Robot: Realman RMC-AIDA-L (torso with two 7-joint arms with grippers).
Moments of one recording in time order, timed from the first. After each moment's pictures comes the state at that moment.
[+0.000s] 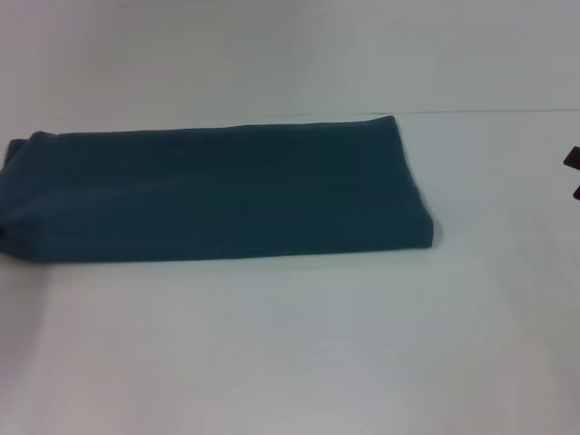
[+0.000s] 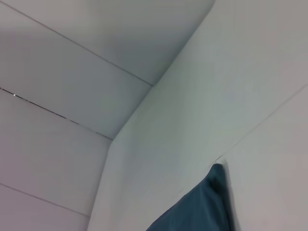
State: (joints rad) left arm -0.43 -2.05 0.40 0.67 2.12 0.94 -2.49; right arm 0.42 1.92 -0.54 -0.49 -1.76 -1.32 2.18
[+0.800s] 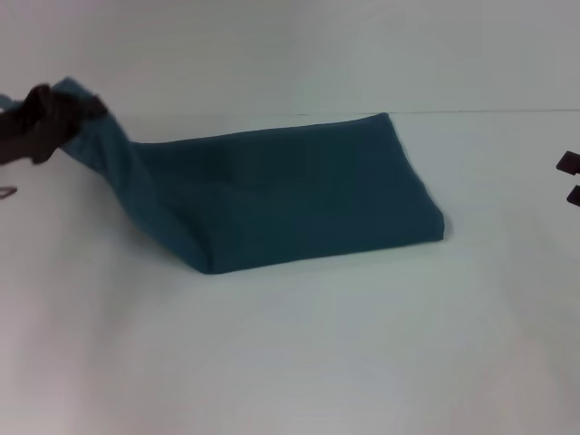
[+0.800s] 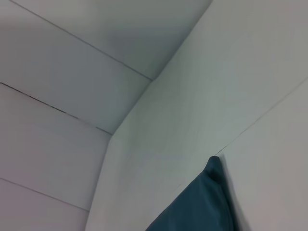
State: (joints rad) left arm -0.59 -2.04 0.41 0.79 2.01 1.36 -2.46; right arm 0.43 1.92 -0.55 -0.49 -1.78 -1.32 2.17
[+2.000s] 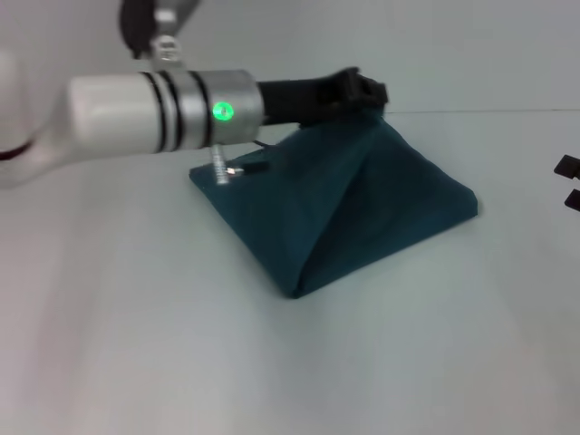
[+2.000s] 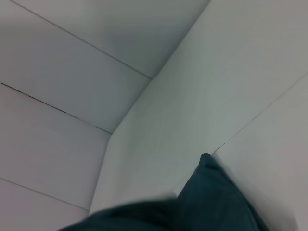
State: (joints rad) left arm -0.94 -2.17 0.88 0.58 1.86 1.04 -2.33; right arm 0.42 1.93 -0.55 -0.48 -1.78 -1.32 2.17
